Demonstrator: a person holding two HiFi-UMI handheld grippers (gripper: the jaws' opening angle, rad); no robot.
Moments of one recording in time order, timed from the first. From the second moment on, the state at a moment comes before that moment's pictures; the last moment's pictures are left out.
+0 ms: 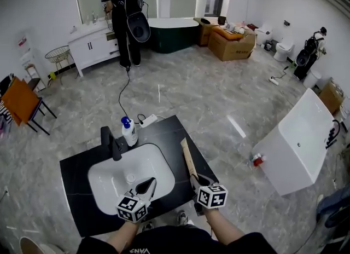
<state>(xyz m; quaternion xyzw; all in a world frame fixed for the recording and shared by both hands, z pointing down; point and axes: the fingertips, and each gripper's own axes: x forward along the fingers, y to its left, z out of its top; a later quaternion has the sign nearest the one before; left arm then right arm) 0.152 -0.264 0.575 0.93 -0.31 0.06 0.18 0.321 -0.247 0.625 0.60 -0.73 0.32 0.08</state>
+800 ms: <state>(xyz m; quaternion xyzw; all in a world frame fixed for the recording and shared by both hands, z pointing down) 0.143 -0.262 0.592 0.88 -0.43 0.05 0.19 0.314 -0.318 0.668 0.52 -0.78 0.31 0.16</state>
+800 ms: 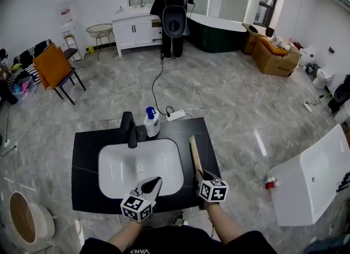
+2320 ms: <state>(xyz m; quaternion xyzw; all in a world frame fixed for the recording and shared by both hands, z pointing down) 0.119 -0.258 0.617 0.86 -0.46 0.06 0.21 0.284 -0.360 0.695 0.53 -0.76 0.31 0.21</state>
